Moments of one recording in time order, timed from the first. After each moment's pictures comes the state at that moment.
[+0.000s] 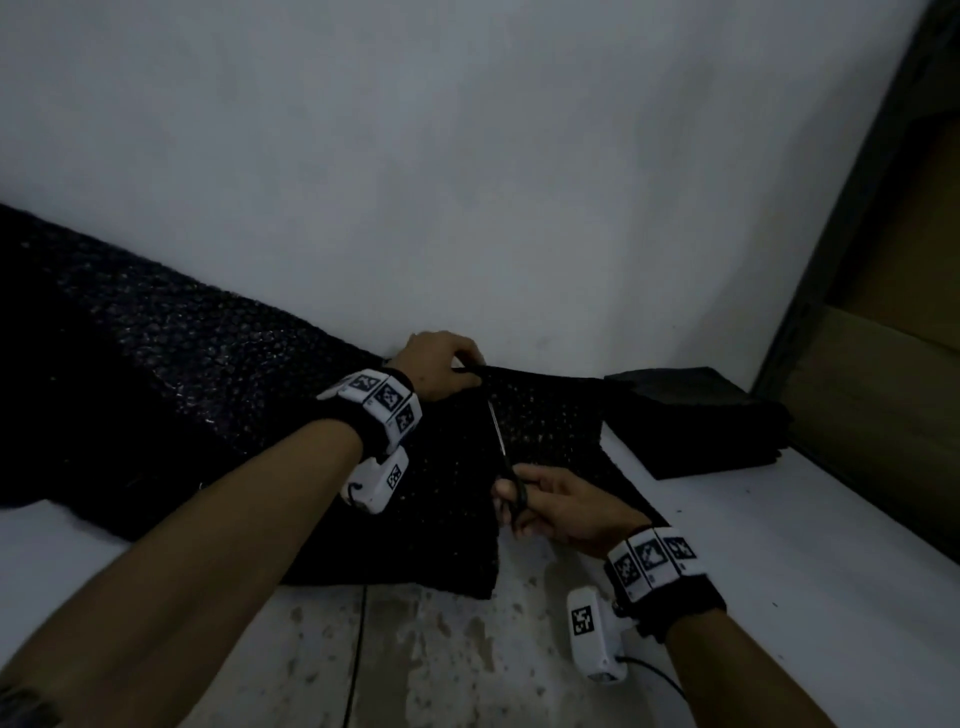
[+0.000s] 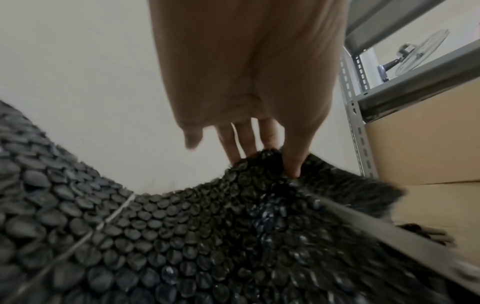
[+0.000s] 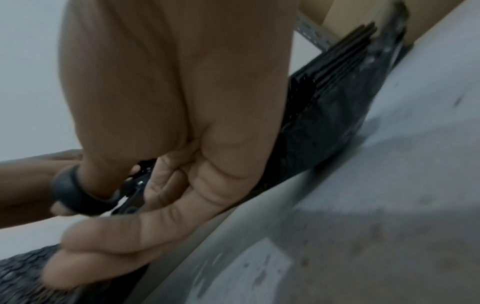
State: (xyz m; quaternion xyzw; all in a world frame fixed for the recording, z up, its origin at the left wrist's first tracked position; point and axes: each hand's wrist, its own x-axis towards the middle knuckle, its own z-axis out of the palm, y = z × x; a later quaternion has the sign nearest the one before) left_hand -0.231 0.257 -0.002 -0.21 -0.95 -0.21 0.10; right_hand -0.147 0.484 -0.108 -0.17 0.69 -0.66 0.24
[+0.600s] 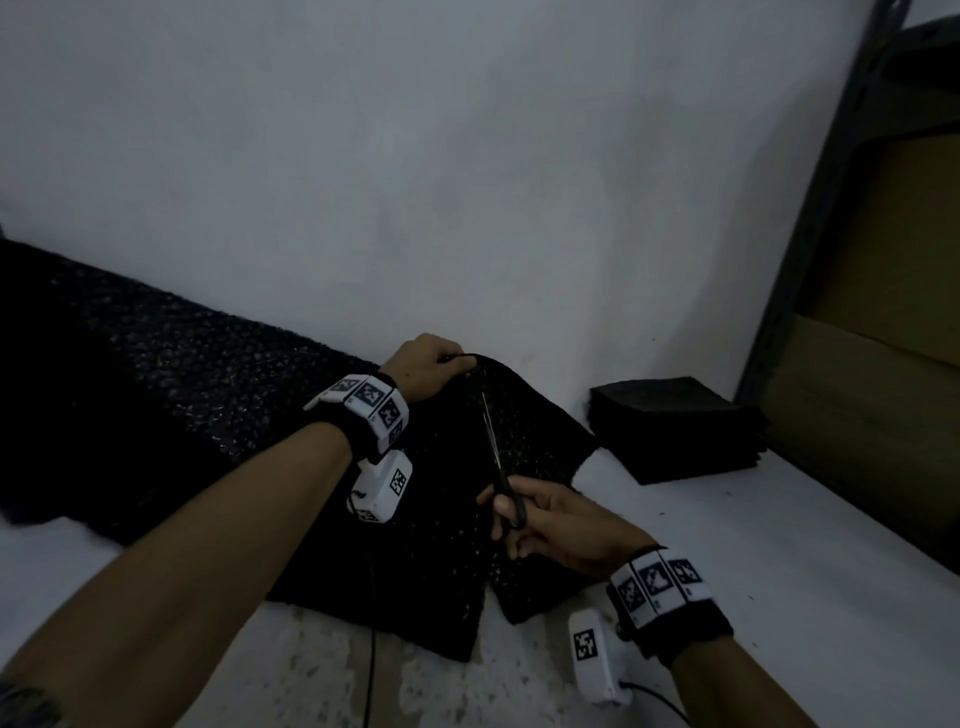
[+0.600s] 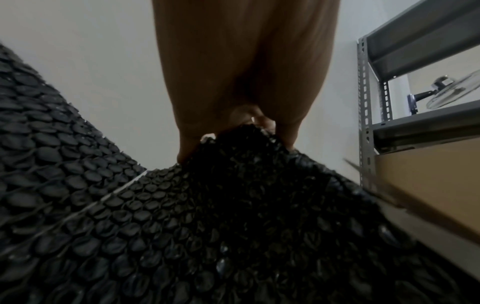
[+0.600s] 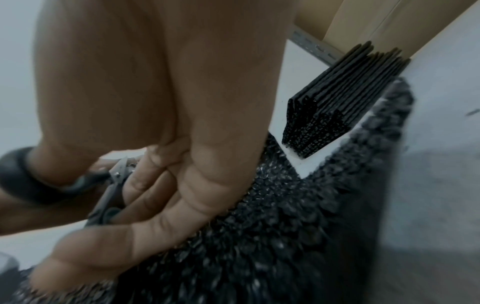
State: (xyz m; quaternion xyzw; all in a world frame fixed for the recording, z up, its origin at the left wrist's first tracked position) left_hand -0.214 0.264 0.018 -0.20 -0.92 -0.32 0.12; right_hand -0.102 0.494 -0.084 -0.22 0.67 -0.67 0.24
